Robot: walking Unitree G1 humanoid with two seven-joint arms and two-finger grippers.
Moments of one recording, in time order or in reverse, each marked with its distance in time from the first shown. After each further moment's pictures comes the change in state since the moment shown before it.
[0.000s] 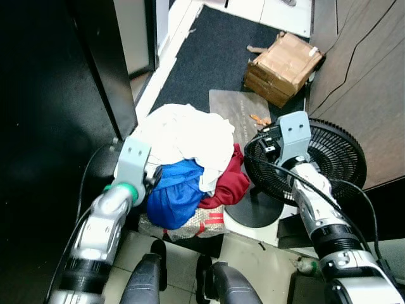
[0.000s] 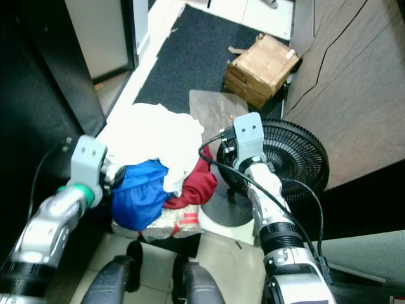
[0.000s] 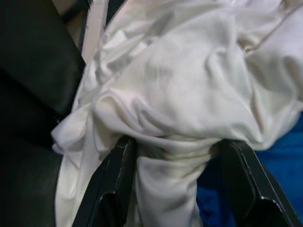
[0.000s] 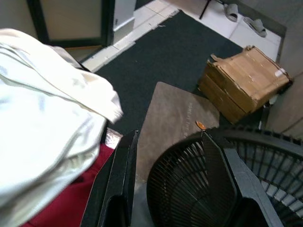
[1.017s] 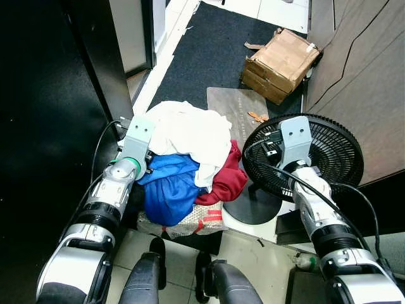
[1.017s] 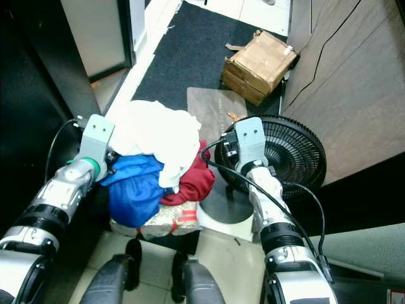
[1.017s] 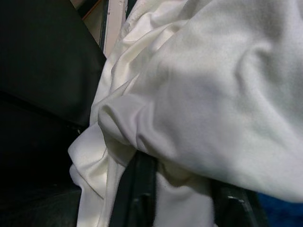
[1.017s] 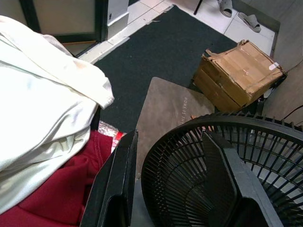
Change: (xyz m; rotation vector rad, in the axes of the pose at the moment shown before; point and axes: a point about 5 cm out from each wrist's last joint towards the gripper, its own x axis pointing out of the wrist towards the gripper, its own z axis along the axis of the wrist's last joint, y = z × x) left arm 0.043 0.017 0.000 0.080 0.074 0.106; right arm 0.000 -0.002 -0.007 -0.003 0.004 -0.014
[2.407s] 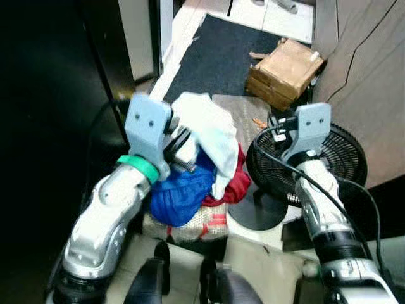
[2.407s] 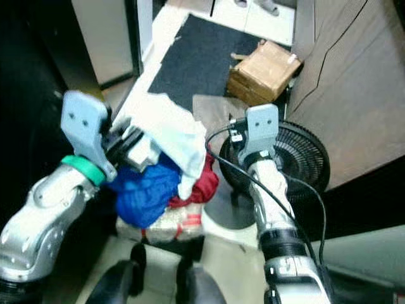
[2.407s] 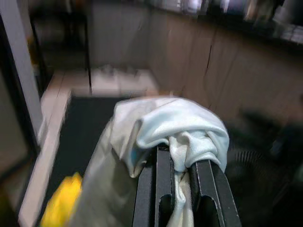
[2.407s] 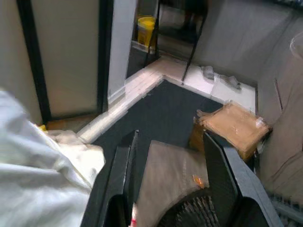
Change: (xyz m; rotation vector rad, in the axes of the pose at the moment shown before) left arm -0.151 -0.045 0.123 -0.200 -0.707 -0.409; right arm -0.017 0.002 0.054 0.087 -0.274 -0.068
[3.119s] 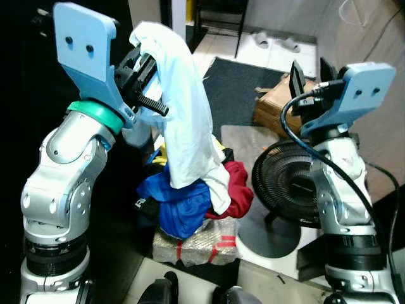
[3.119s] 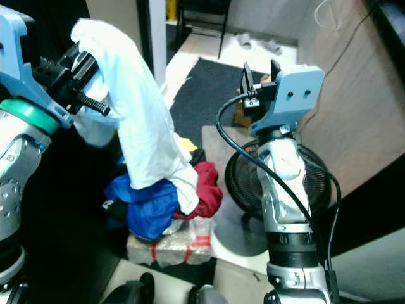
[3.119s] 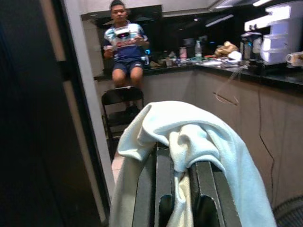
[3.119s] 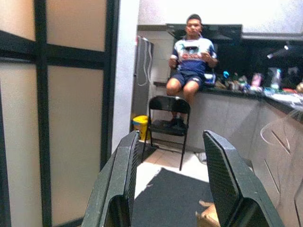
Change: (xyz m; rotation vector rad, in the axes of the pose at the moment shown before) left arm 0.004 0.066 0.049 0.161 -0.089 0.205; right arm -0.001 0.001 0.066 0.088 -0.226 -0.055
